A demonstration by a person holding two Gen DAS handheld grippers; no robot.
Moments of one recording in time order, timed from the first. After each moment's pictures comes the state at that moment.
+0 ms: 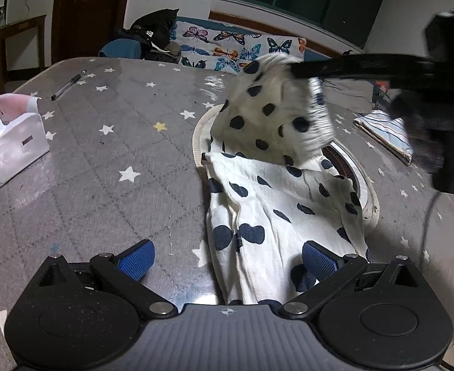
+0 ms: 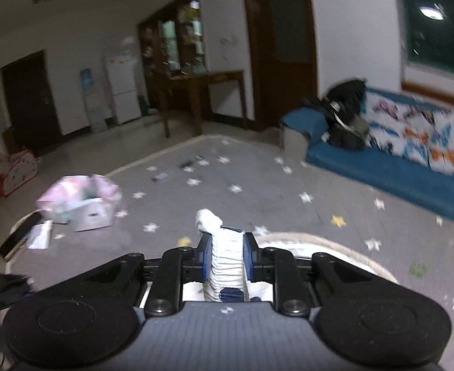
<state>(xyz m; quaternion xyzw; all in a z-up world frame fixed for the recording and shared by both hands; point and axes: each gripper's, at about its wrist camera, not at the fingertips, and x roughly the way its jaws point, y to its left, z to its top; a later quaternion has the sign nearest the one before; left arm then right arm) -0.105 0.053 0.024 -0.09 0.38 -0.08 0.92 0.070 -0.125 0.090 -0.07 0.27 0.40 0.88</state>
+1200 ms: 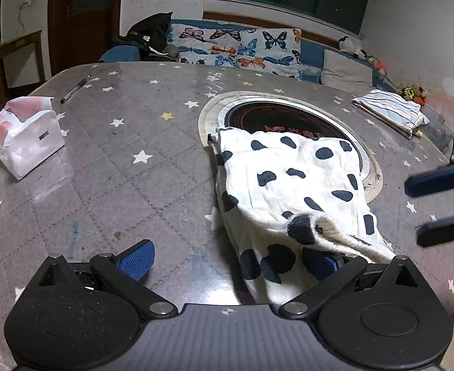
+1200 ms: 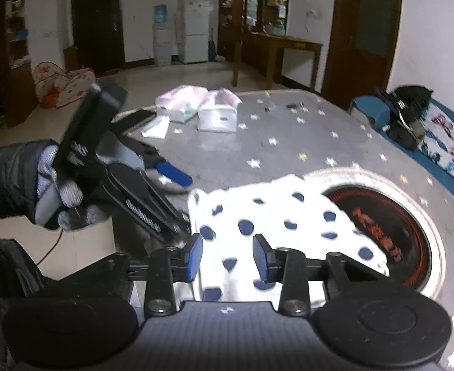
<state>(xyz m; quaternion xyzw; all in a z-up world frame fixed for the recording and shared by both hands) -0.136 0.050 0.016 -0.04 0.39 -0.08 0.92 -0.117 -0.125 0.076 -0.20 0.31 0.47 0.80</state>
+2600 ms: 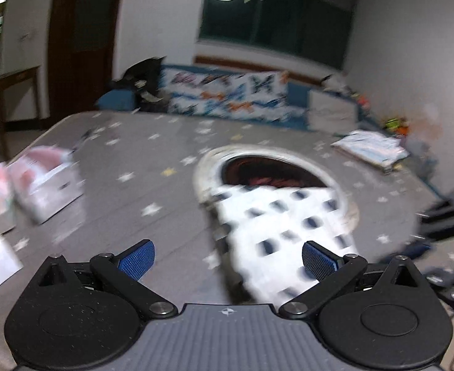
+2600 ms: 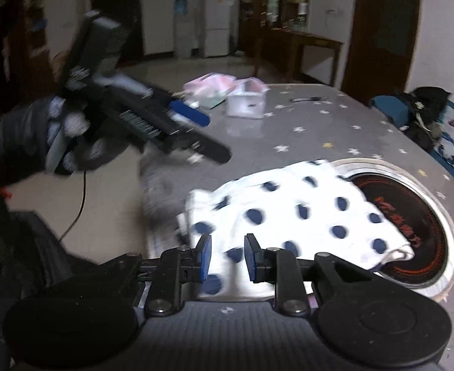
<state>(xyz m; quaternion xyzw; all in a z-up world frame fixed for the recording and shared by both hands) -0.166 0.062 0.062 -0.05 0.29 -0.12 0.95 -0.141 -0.137 0.068 -0.20 0.30 0.49 0.79</state>
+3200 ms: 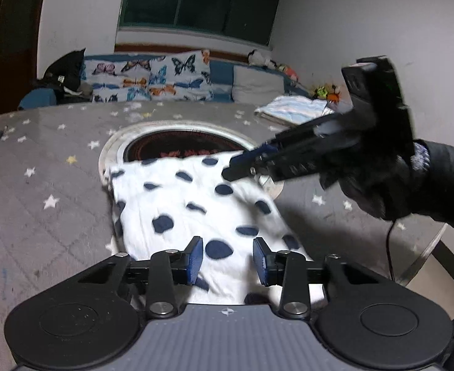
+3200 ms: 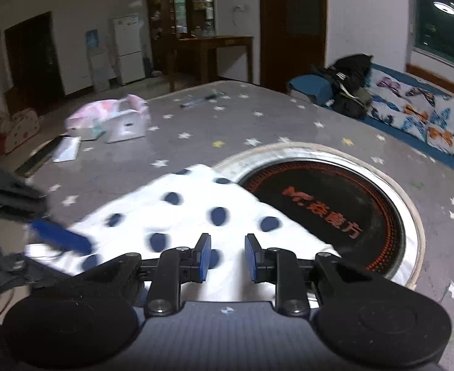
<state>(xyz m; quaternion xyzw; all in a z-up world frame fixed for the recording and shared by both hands) -0.158 0.016 0.024 -0.01 0.32 -0.25 0.91 -0.021 -0.152 0.024 -0.11 0.33 0.37 0.86</state>
